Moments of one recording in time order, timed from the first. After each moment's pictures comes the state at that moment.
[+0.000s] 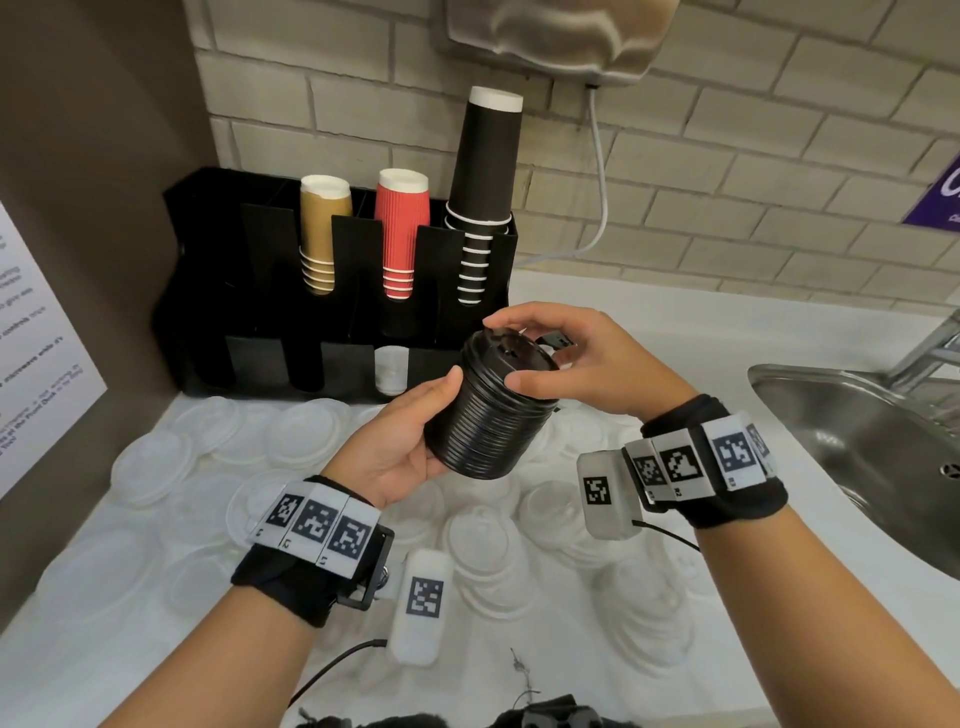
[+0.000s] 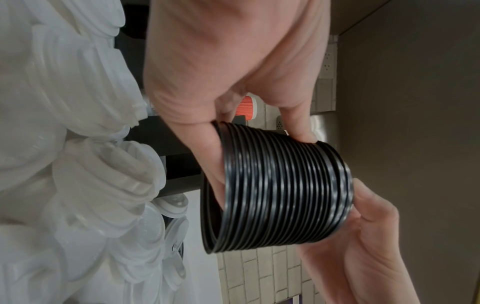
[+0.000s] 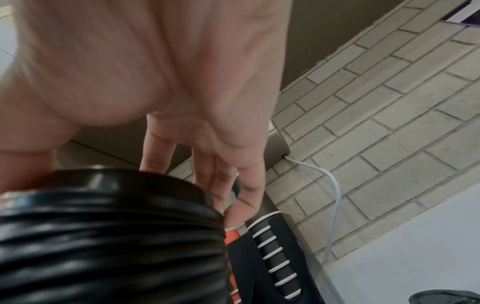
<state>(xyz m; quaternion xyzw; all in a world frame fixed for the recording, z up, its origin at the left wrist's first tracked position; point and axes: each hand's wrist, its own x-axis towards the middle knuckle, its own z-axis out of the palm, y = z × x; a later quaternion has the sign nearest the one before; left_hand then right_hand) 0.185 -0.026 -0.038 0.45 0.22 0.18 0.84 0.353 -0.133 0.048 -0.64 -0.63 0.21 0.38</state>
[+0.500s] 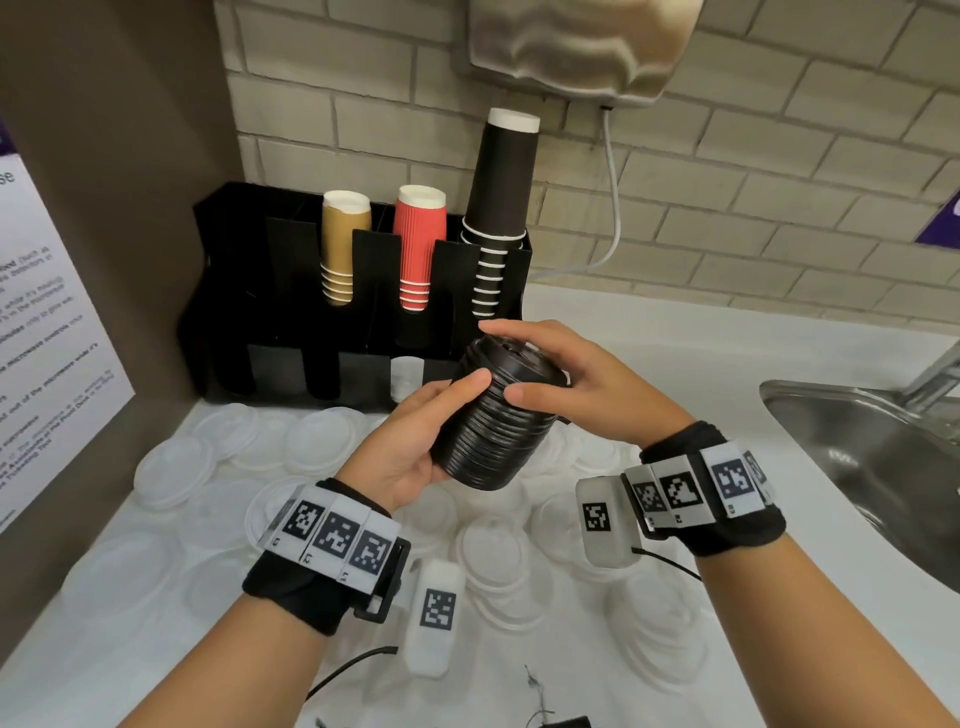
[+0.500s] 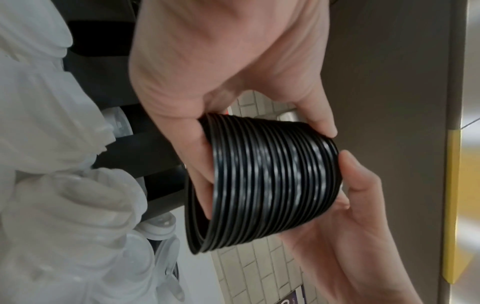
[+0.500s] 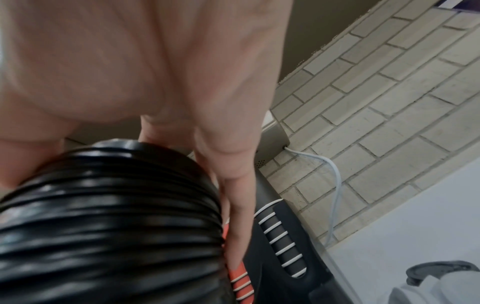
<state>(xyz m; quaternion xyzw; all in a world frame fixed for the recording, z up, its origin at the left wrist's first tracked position) 0.180 -0.026 -0.024 0.50 0.23 0.21 0.81 0.337 -0.132 0.042 -0.62 -0.65 0.22 0.38</state>
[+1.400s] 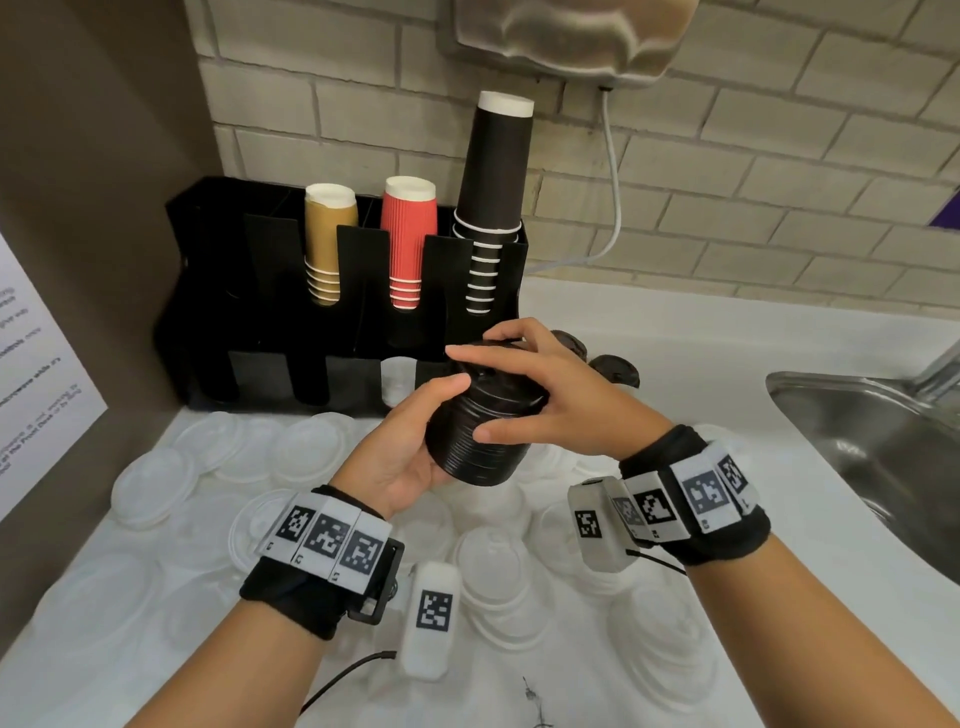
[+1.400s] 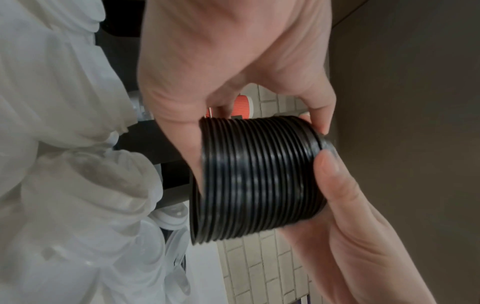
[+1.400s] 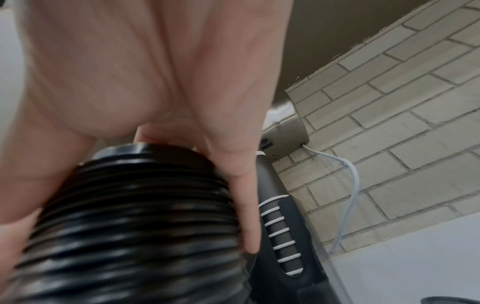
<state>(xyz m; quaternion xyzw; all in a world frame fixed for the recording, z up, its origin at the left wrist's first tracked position) 0.193 -0.009 -0.039 0.46 0.22 0.18 0.84 0.341 -0.115 0.032 -0.64 -0.69 0.18 0.28</state>
